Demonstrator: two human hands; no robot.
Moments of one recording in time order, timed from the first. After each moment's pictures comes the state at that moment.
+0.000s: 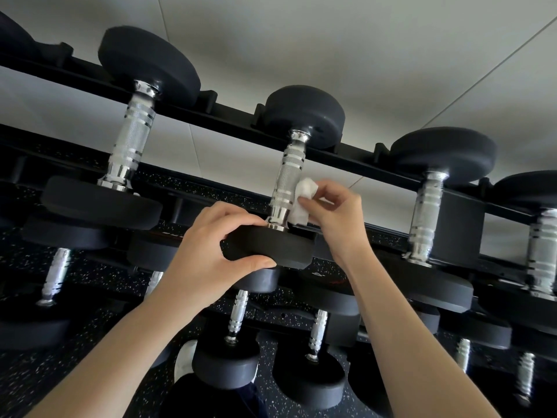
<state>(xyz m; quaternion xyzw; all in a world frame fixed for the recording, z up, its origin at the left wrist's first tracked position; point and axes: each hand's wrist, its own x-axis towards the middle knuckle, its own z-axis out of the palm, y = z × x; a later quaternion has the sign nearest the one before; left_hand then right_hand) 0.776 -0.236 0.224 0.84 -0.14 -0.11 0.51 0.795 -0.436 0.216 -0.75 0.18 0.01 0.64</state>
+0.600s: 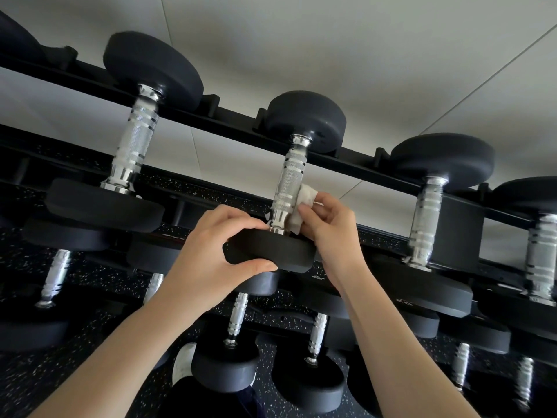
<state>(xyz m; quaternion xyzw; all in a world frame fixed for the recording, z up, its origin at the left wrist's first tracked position) 0.776 -0.235 0.224 0.84 -0.15 -0.11 0.51 0.783 -0.421 0.213 -0.70 0.24 0.03 0.67</state>
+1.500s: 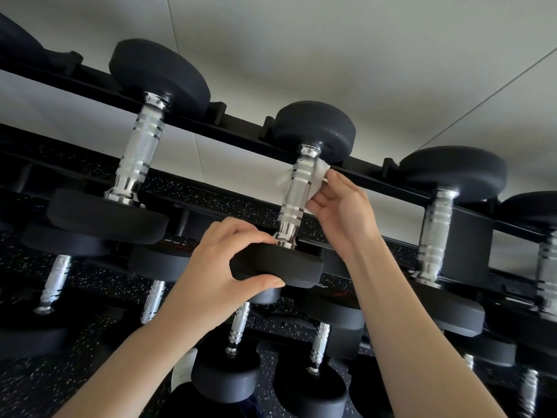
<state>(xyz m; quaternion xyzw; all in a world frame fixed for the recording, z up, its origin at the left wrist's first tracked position) 0.779 -0.235 0.224 0.84 -0.15 -0.12 0.50 0.834 -0.432 0.226 -0.51 0.25 0.03 0.82</state>
